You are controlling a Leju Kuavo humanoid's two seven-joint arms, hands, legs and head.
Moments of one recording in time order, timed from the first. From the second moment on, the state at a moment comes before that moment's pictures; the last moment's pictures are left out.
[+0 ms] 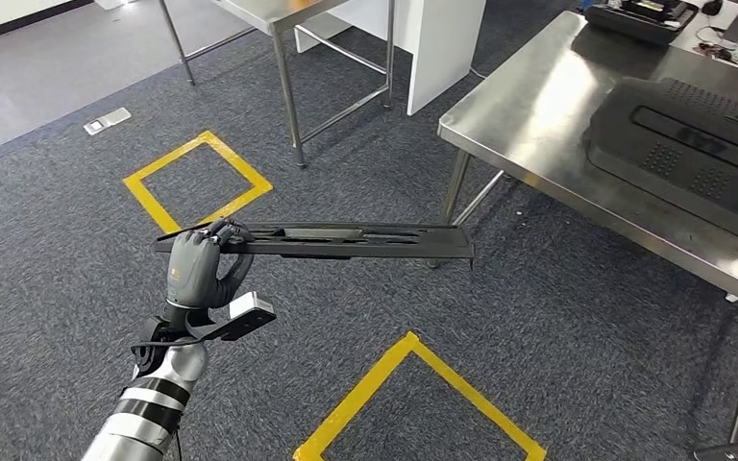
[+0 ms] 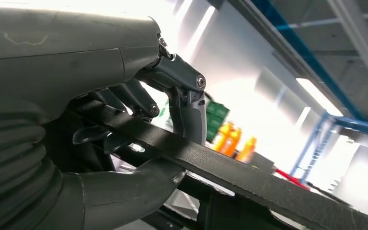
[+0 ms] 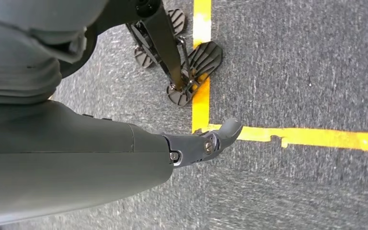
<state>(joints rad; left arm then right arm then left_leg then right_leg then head) -0.30 -0.10 -0.11 -1.15 -0.92 0.70 -0.57 -0.09 0.04 -0.49 -0.20 -0.09 -0.25 -0.18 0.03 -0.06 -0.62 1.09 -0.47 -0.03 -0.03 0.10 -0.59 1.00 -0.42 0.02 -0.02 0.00</state>
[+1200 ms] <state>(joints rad) -0.31 -0.11 -0.09 -1.13 -0.91 0.70 -0.62 -0.08 0.04 -0.51 -0.20 -0.06 -0.25 -0.17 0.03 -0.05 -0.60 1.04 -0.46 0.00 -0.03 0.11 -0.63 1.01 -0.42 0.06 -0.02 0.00</state>
